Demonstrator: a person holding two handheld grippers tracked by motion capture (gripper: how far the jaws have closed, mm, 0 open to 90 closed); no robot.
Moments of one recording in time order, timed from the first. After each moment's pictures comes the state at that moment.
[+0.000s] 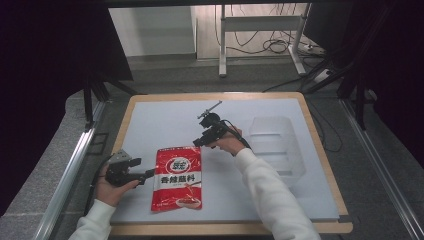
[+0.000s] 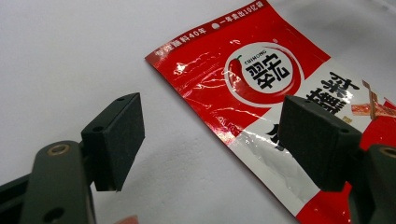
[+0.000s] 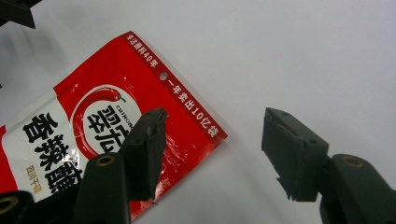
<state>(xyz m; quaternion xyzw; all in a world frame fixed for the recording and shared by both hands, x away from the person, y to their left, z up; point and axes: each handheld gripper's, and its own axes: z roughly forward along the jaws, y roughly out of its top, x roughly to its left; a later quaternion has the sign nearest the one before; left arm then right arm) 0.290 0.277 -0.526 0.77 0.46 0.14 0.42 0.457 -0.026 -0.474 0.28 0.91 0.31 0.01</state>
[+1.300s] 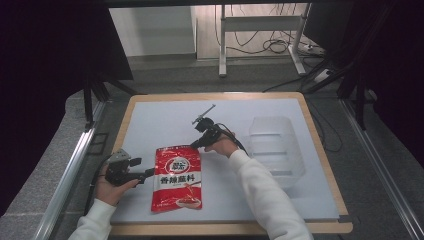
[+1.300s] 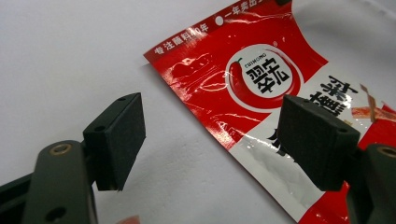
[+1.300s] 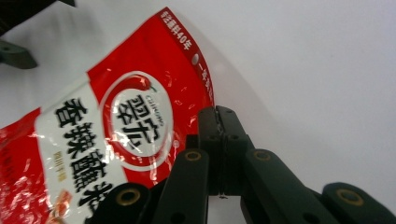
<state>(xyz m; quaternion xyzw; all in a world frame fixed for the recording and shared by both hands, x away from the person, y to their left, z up) 0.293 0.279 -0.526 0.77 0.46 0.13 0.43 0.459 -0.012 -0.492 0.23 0.92 0.32 -0.06</state>
